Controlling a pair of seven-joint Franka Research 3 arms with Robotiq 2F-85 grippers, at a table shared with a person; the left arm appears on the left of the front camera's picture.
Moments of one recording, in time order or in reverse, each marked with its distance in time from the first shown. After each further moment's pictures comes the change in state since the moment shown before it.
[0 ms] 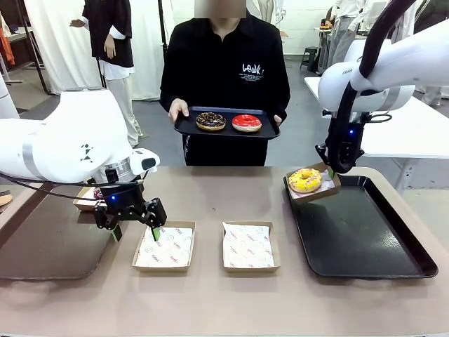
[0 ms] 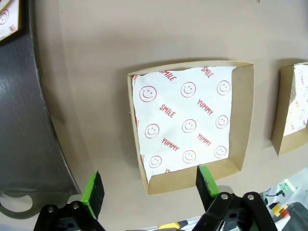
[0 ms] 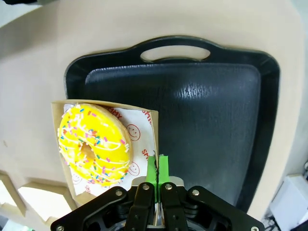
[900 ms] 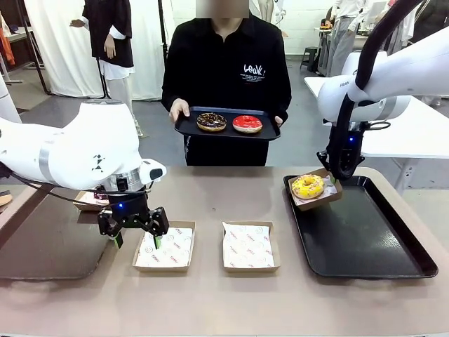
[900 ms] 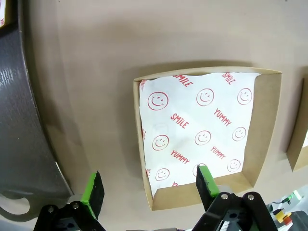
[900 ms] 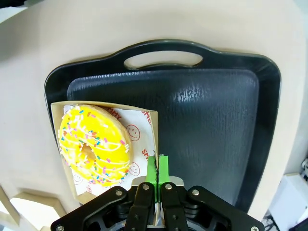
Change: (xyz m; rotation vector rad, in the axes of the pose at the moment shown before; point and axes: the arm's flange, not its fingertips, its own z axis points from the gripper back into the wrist) left arm 0.008 -0.004 -0.026 0.061 0.039 0.031; right arm 0.008 -0.009 -0.021 -0.025 -0.004 -0.011
